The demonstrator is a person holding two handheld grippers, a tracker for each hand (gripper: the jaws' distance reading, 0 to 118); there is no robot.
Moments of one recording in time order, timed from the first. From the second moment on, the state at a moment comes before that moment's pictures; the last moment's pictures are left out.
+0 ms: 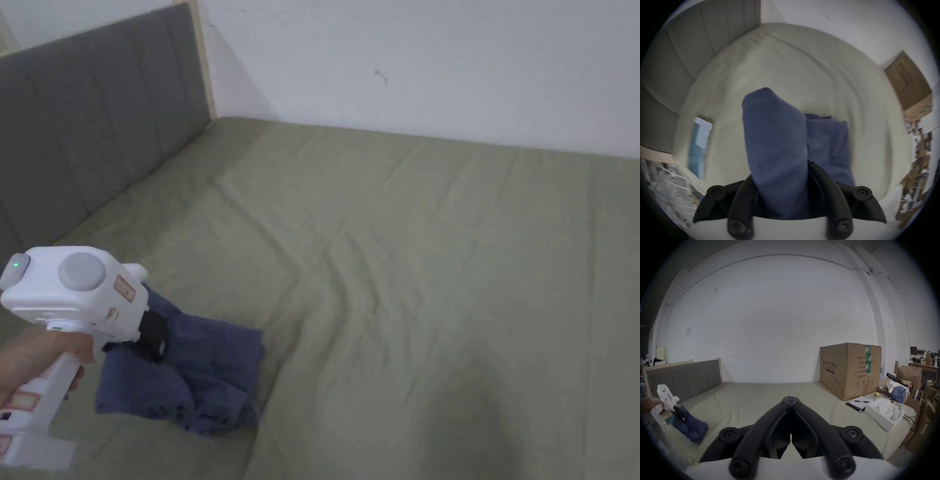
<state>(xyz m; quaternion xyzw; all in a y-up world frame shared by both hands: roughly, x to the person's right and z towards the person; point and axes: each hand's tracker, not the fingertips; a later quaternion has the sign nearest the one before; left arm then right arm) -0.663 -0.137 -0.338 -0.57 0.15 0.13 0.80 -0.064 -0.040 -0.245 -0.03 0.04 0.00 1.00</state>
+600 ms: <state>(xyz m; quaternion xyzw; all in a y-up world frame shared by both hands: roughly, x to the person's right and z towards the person) -0.640 -0.102 -0.293 -0.42 0.18 0.13 0.88 -0.069 -0.061 -0.261 -0.10 0.09 0.02 0.99</state>
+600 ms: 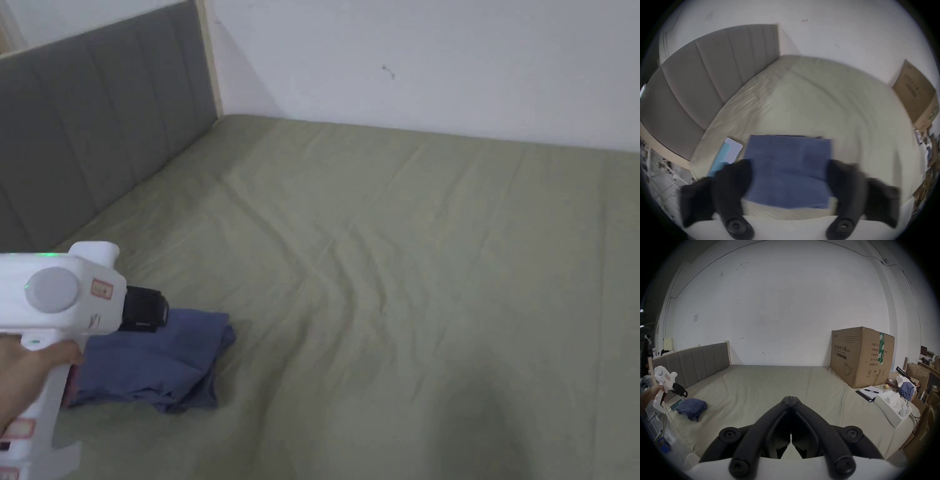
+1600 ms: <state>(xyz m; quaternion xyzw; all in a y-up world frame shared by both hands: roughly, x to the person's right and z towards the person) -0.213 0.046 -0.140 -0.03 0.09 -0.04 0.99 0.019 0.018 -0.196 -0.07 0.10 -0.05 0.99</state>
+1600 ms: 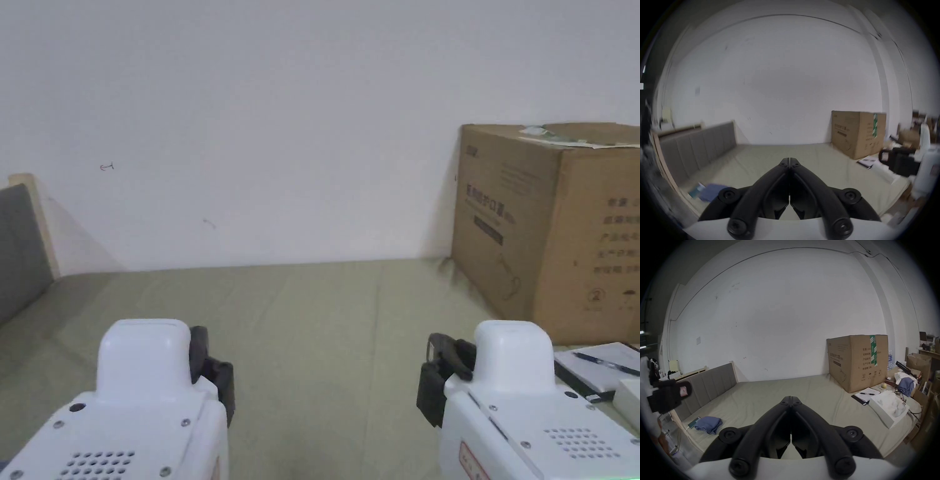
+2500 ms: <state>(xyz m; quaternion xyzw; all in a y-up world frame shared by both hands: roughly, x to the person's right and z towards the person) -0.220 0.070 -0.111 -0.08 0.08 0.01 0.99 0.040 0.044 -0.163 -0.04 0.10 -0.04 0.99</state>
